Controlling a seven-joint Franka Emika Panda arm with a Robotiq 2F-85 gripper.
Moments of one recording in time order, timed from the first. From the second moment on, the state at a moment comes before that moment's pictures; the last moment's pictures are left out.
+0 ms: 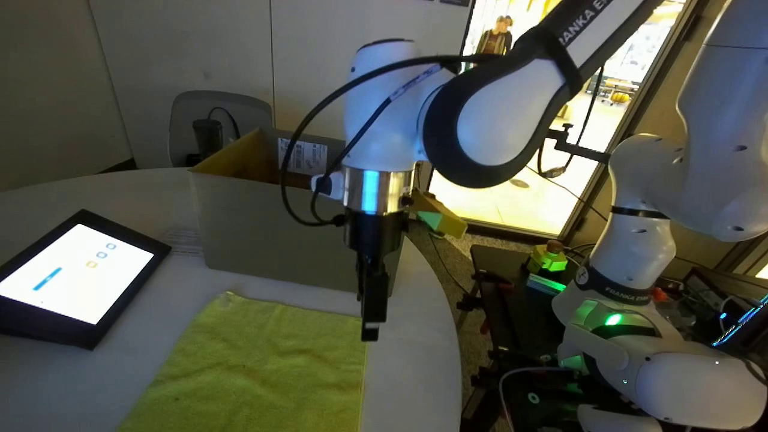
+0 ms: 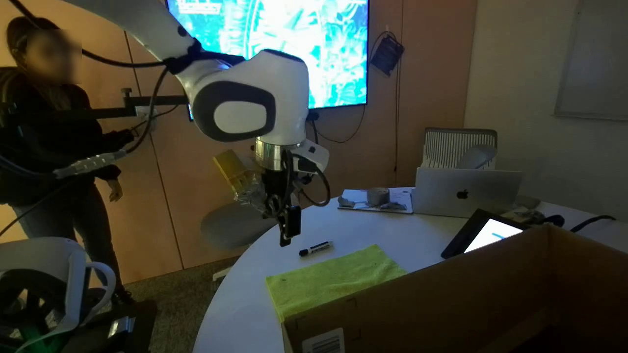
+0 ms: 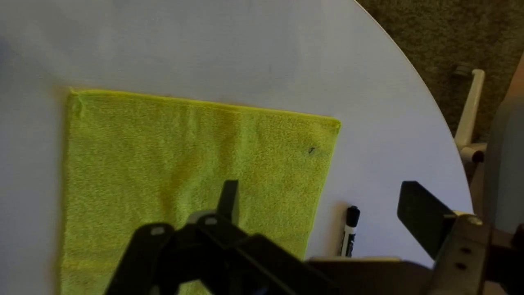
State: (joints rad) arm 0.20 0.14 0.18 -2.31 0.32 2.43 -0.12
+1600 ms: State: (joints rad) arm 0.47 0.85 0.14 -1.63 0.05 2.58 0.24
